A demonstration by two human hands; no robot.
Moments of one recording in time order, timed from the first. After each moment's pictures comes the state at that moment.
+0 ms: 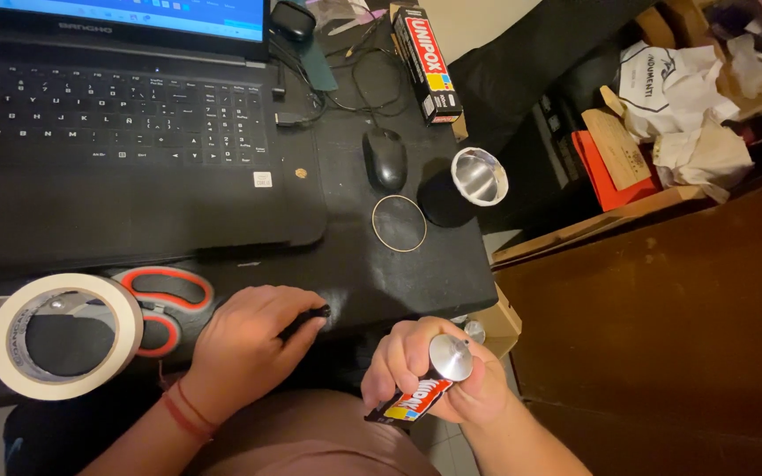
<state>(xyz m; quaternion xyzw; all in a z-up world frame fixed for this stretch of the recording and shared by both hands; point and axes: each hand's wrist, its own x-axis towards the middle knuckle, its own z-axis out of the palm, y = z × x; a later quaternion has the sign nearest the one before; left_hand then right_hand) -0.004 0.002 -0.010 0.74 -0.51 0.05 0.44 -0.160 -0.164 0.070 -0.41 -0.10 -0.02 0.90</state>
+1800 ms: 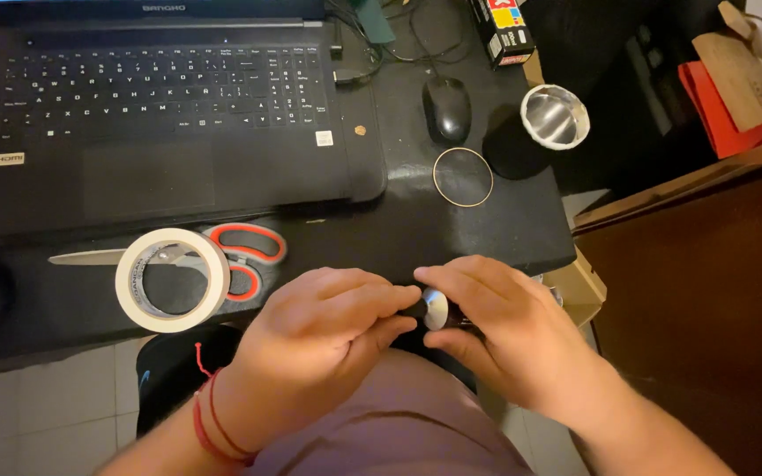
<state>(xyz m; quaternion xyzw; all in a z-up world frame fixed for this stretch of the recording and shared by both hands) -0.028 0.029 0.104 0.65 -0.54 -0.03 0.53 -0.163 -0.152 0.121 -0.97 -0.04 -0.07 0.23</state>
